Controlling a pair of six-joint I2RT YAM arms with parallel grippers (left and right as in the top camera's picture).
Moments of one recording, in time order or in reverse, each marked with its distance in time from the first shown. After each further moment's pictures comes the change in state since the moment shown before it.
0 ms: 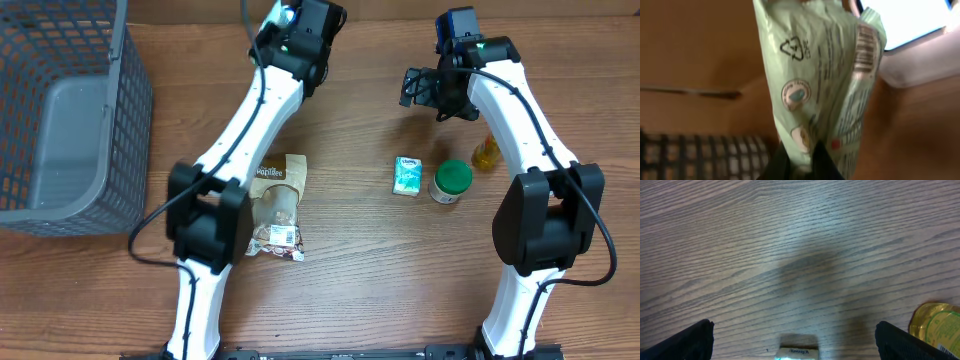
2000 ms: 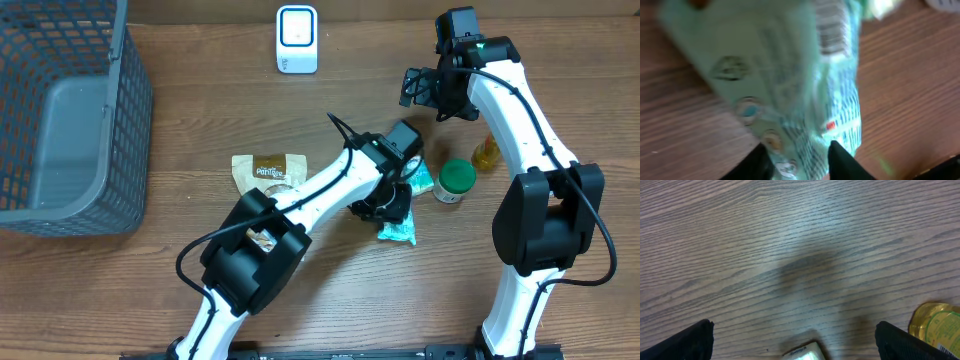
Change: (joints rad) left arm -0.375 -0.088 -0.463 -0.131 1.089 -0.858; right arm 0.000 0.000 0.000 -0.001 0.000 0.000
